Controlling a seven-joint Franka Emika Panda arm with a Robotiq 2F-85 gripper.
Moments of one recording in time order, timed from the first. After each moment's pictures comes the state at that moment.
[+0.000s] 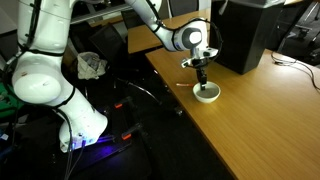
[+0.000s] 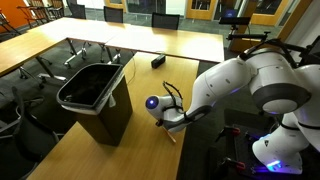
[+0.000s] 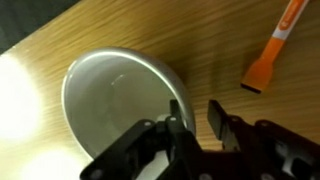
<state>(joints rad) 0.21 0.70 -0.23 -1.84 -0.30 2.38 0.66</state>
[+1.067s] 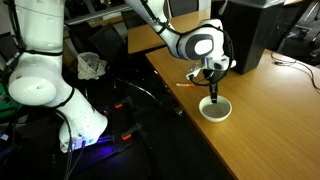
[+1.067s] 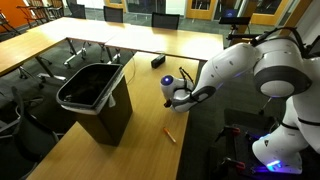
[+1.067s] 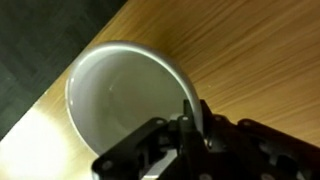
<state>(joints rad) 0.08 0.61 -0.33 -1.98 -0.23 2.53 0.70</state>
